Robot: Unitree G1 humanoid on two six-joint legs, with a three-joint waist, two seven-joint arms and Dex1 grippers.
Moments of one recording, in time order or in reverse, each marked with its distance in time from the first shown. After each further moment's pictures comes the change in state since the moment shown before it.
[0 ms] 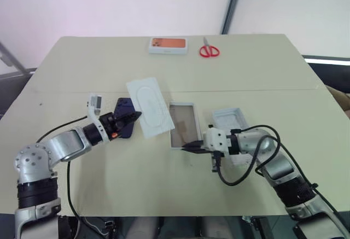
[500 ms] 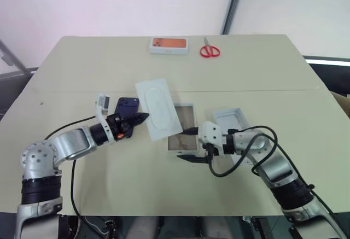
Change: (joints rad) left arm -0.015 0.026 -0.104 0.009 -0.032 -0.013 -0.024; right arm 0.008 0.011 -0.048 -0.114 0.085 0.236 -0.065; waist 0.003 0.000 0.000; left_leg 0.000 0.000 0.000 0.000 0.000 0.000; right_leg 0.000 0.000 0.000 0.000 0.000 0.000
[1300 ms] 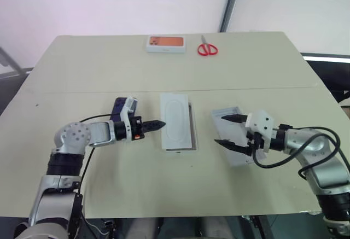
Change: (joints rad) left arm -0.226 -0.059 -0.220 0.251 0.511 0.044 -0.441; right arm 0.192 -0.204 -0.291 -0.029 0.075 -0.063 -0.050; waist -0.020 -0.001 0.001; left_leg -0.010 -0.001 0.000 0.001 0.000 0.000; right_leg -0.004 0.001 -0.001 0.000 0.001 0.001
